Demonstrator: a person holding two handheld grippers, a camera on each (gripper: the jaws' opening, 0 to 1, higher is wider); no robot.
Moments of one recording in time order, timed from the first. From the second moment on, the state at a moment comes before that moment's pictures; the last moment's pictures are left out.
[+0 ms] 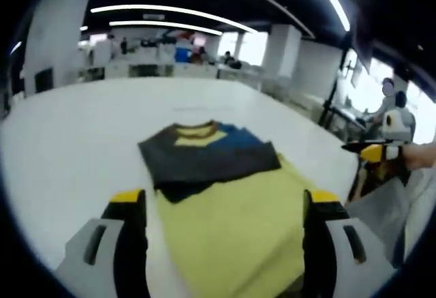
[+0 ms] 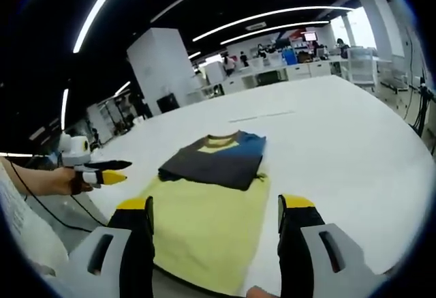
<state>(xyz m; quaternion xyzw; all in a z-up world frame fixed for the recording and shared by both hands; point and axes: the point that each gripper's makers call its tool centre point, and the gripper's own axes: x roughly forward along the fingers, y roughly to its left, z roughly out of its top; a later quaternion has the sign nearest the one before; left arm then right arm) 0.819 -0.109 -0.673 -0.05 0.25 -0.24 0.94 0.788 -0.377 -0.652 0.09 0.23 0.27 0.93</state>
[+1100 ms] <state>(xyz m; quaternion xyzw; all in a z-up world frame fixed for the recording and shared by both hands) 0.795 -0.084 -0.684 -0.06 0.26 -0.21 0.94 0.785 -0.368 -0.656 0.09 0.24 0.28 0.93</state>
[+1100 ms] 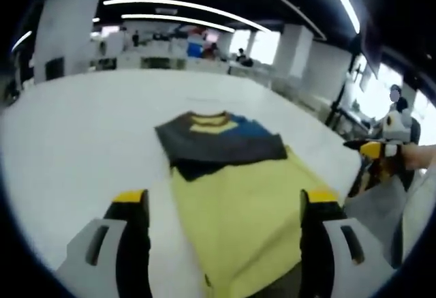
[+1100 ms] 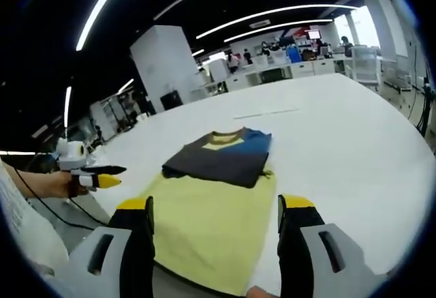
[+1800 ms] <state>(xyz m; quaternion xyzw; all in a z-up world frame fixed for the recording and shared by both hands) 0.784 -0.080 -0.694 -0.07 0.28 -0.21 0.93 0.780 -0.369 -0.668 0.10 0.25 0.28 0.92</state>
